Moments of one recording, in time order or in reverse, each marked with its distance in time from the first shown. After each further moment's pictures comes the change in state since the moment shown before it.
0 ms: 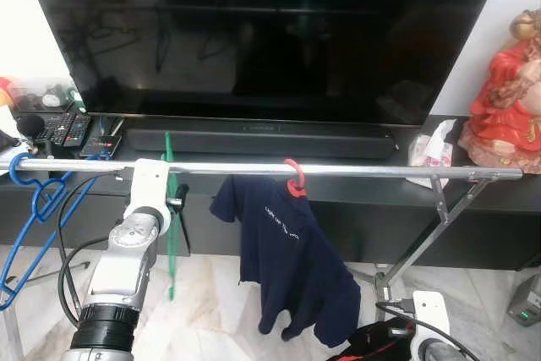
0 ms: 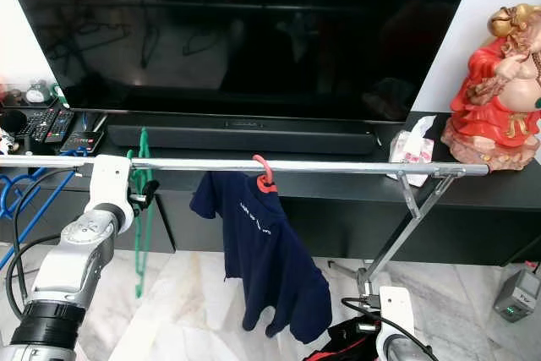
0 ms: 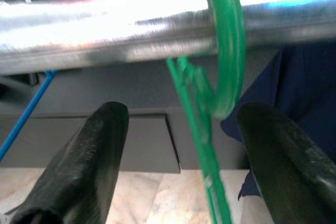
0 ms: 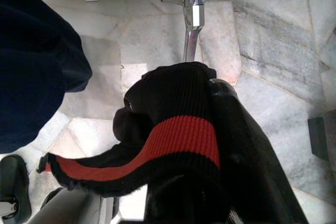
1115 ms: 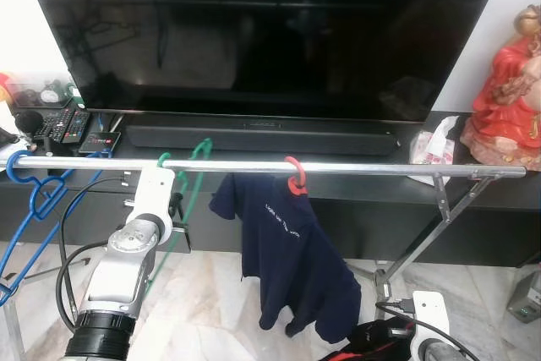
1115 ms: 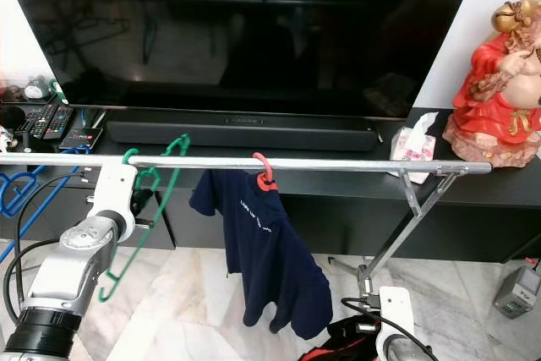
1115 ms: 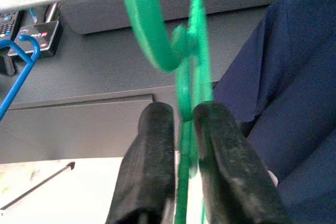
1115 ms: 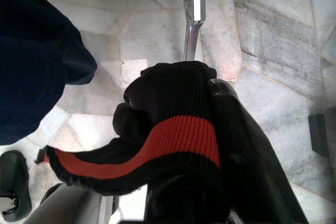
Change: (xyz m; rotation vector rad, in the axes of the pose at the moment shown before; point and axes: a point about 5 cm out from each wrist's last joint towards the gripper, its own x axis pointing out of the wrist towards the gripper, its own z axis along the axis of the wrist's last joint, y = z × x) left arm -0.006 -0.004 -0.005 0.042 0.035 -0.072; right arm 0.000 0.000 0.000 0.000 0.001 0.002
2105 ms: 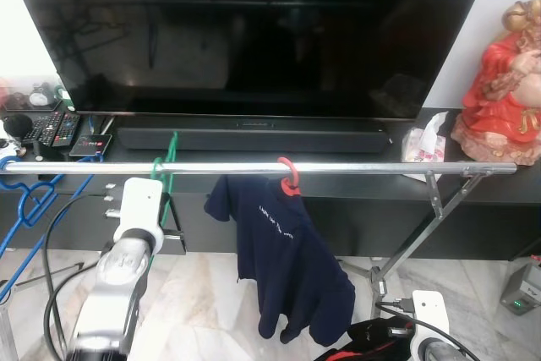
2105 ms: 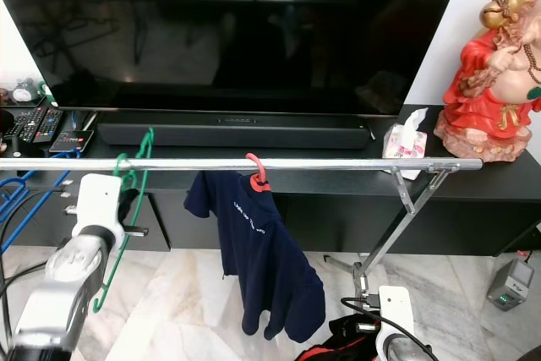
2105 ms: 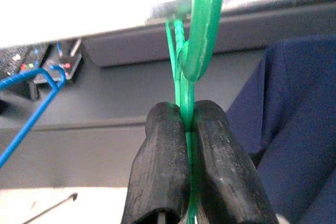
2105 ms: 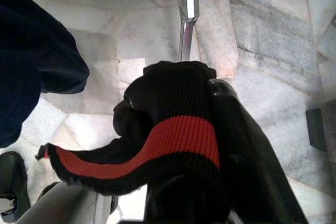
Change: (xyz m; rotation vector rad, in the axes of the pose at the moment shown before) left arm -0.026 0.007 -0.011 -0.026 -0.187 0.086; right arm 0.000 0.000 0.001 -0.005 -0.001 0.003
